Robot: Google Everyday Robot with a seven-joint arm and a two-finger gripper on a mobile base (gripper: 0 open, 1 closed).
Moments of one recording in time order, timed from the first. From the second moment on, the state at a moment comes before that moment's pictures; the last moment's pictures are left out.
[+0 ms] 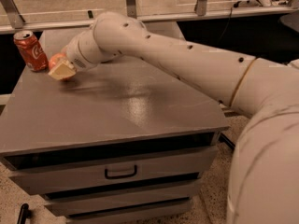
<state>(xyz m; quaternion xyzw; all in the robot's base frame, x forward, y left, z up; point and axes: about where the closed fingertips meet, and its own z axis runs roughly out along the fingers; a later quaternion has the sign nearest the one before) 0.660 0.260 0.883 -0.59 0.63 0.20 0.47</state>
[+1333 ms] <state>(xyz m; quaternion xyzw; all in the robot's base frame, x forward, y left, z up) 0.666 0.307 0.885 -0.60 0.57 0.23 0.51</state>
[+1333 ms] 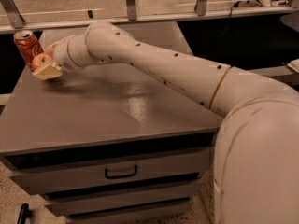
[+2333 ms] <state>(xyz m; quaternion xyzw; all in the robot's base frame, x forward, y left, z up) 0.663 0.307 0.885 -0.60 0.57 0.23 0.51</state>
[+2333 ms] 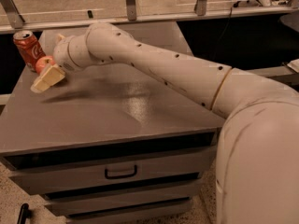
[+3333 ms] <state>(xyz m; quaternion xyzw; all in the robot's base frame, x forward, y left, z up) 0.640 0.201 0.975 -0.64 0.59 0.17 0.46</state>
